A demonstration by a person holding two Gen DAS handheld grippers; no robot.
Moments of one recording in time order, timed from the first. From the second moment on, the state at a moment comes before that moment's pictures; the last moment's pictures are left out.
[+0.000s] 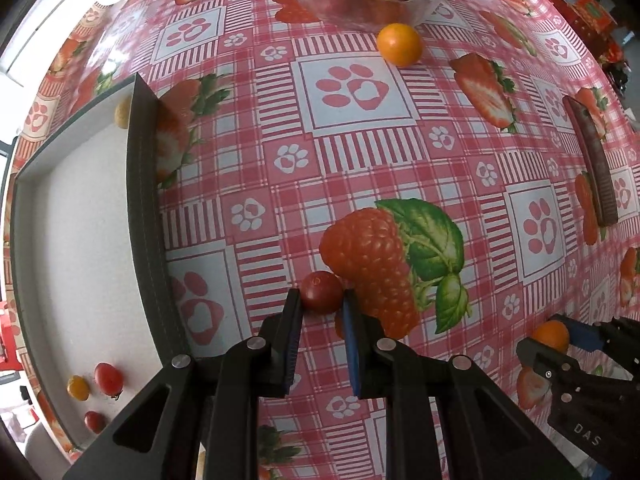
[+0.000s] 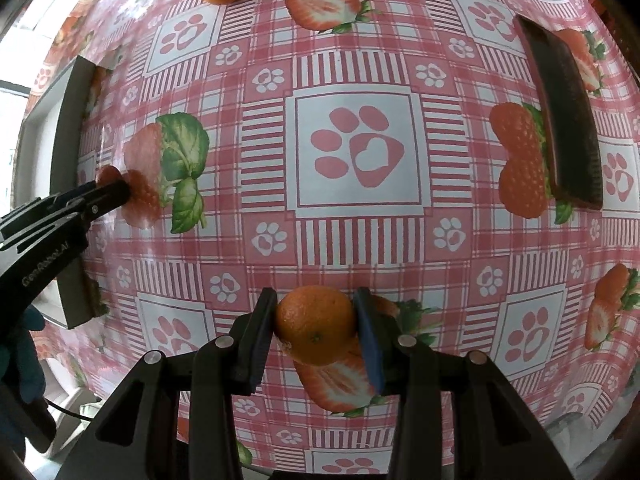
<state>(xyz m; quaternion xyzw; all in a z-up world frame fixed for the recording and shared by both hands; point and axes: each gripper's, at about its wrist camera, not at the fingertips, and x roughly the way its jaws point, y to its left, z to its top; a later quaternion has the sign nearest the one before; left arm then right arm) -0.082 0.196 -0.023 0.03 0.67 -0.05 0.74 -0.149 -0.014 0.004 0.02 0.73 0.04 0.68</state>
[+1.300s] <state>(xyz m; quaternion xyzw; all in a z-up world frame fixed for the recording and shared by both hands) -0.095 0.228 -0.025 0.01 0.68 -0.04 0.73 -0.169 -0.027 0.010 0.03 0.71 0.01 0.71</state>
